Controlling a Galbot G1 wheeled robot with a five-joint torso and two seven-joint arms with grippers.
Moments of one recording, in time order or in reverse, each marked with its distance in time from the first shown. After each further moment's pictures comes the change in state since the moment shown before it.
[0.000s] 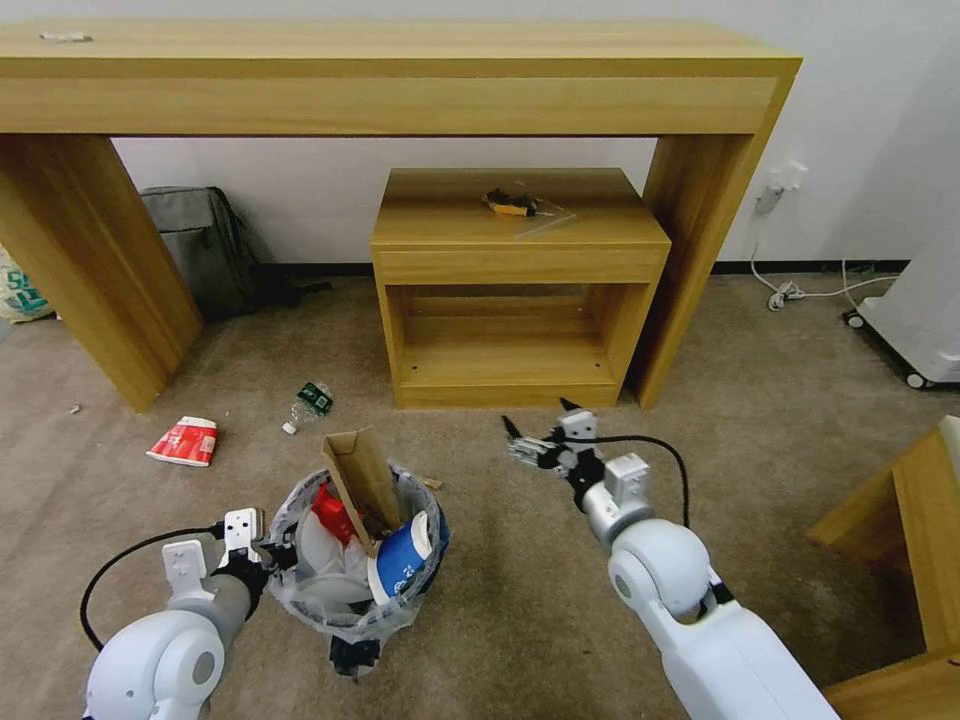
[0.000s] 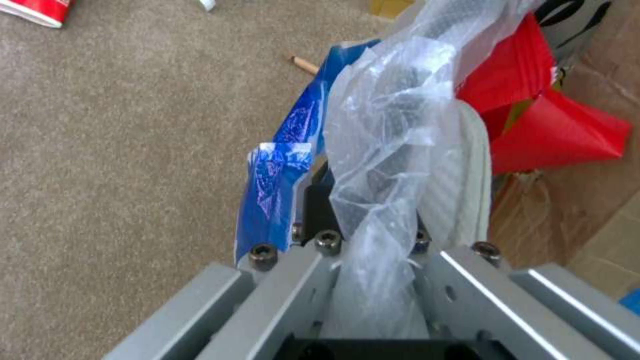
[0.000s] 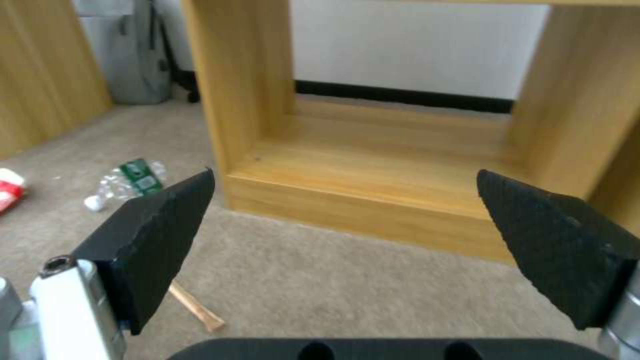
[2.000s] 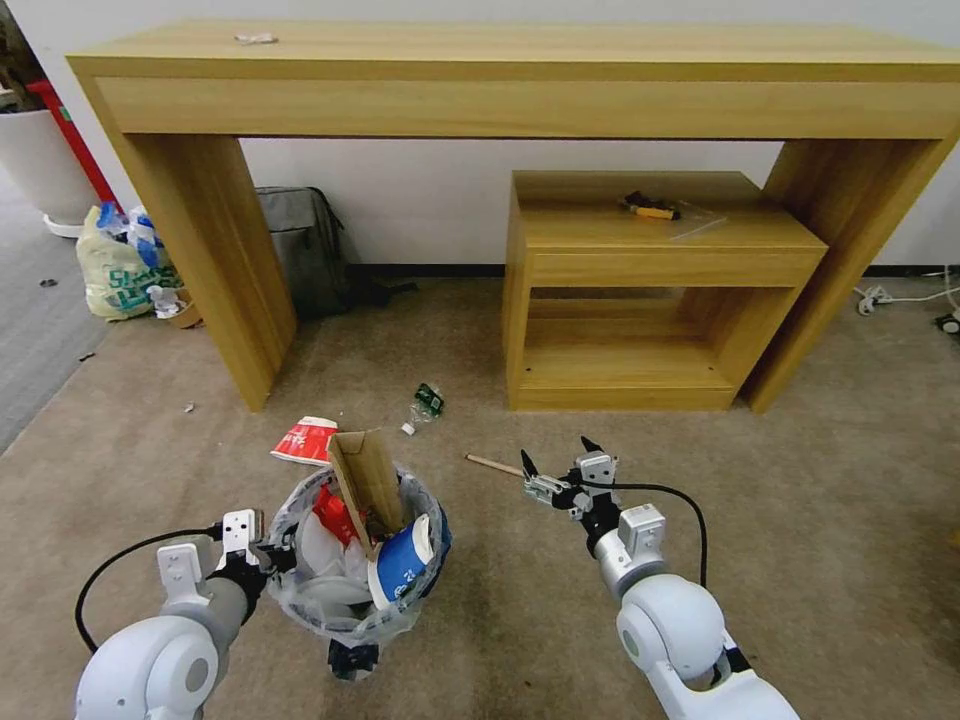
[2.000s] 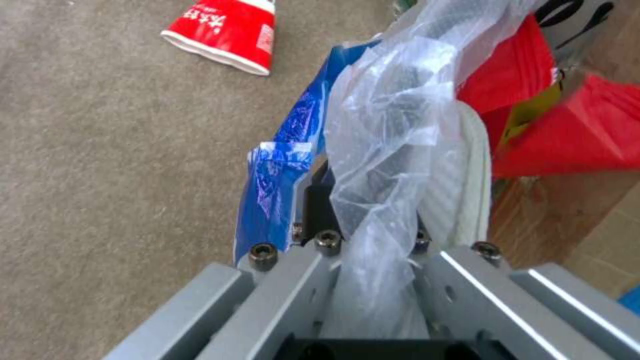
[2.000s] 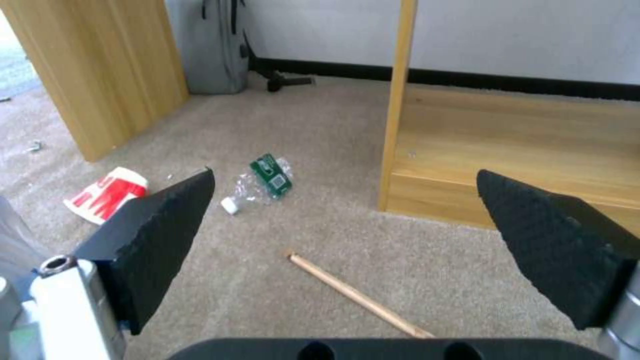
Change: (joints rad) left arm 0.023 0.002 -0.013 -0.019 0.009 0.000 0.043; right arm -0.124 0.045 0.014 0.047 -0.066 0.015 -0.003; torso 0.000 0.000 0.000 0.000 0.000
